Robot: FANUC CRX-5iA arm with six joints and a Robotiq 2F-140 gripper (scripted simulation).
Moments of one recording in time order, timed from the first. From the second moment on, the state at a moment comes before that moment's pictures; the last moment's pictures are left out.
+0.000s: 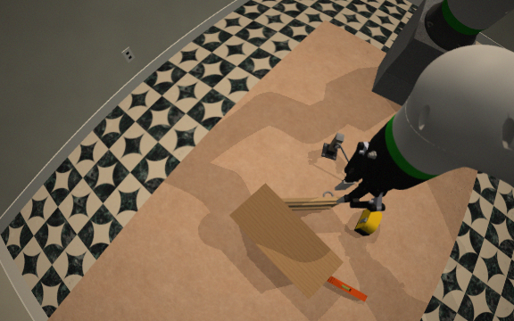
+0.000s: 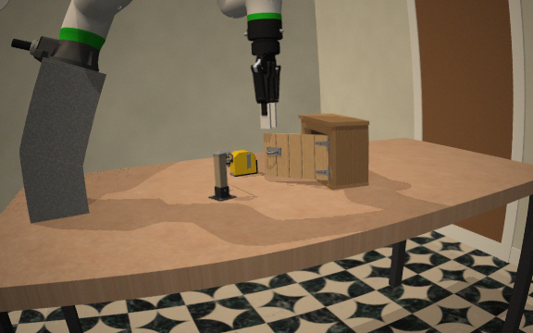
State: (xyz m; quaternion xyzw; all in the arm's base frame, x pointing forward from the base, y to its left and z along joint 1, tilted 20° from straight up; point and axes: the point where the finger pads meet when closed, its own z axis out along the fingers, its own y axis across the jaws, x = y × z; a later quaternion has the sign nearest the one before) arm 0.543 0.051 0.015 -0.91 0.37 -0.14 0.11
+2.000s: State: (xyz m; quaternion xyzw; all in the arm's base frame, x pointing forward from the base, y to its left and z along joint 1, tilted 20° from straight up) arm 0.411 0.013 0.010 -0.69 0.70 -0.05 0.17
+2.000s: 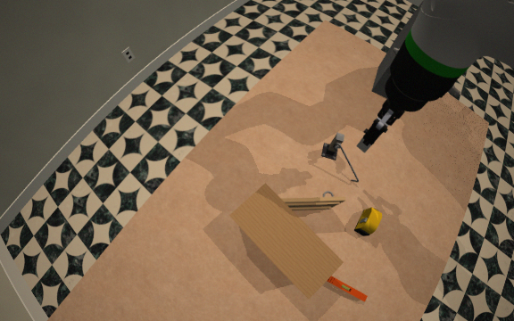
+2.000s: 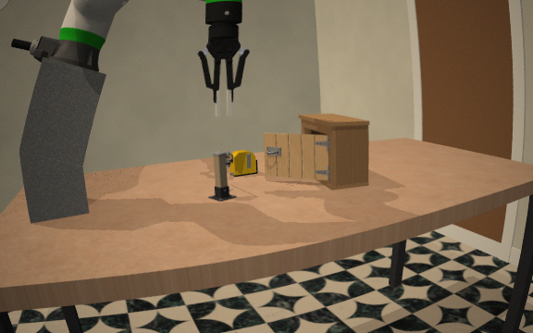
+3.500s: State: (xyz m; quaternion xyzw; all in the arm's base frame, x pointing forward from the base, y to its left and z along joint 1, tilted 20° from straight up) arm 0.412 0.013 0.007 -0.68 0.72 -0.08 0.16
